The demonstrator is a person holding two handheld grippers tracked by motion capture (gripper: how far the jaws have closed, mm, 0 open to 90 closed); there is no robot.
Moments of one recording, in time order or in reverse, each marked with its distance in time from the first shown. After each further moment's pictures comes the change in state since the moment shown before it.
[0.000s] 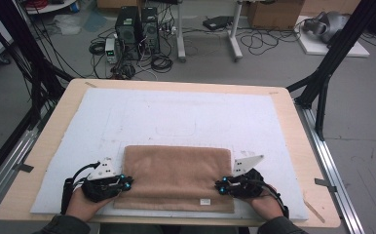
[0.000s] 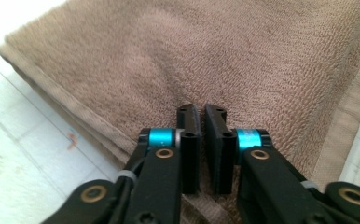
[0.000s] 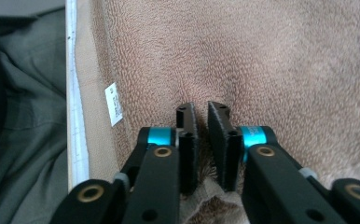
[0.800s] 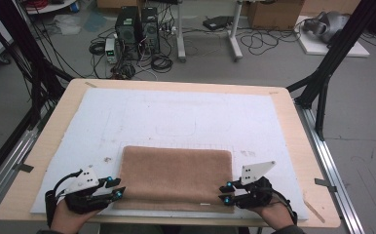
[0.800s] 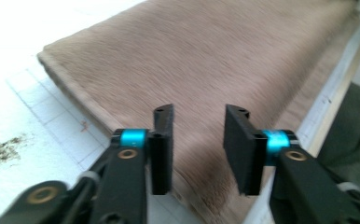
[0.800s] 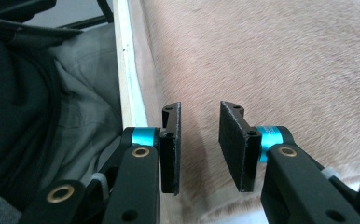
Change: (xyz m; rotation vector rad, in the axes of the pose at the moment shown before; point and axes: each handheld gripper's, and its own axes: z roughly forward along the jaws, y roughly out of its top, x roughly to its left) left arm -0.016 -0.012 -0.034 -0.054 -0.007 -0.026; right arm 0.023 -0.003 -0.025 -0.049 0.069 -0.008
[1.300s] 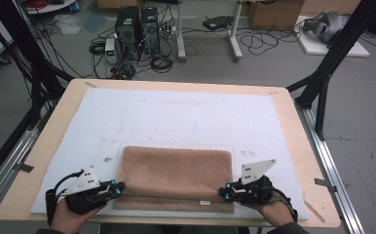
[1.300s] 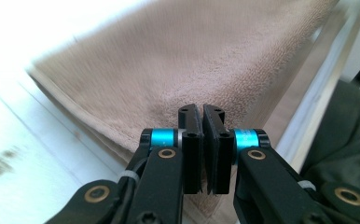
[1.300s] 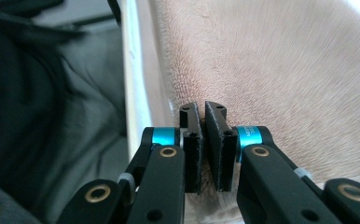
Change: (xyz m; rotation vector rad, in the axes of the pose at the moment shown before) left arm -0.005 0.014 -0.017 -0.057 -0.010 0.037; right arm 0.003 0.012 -0.009 -0.027 0.025 -0.046
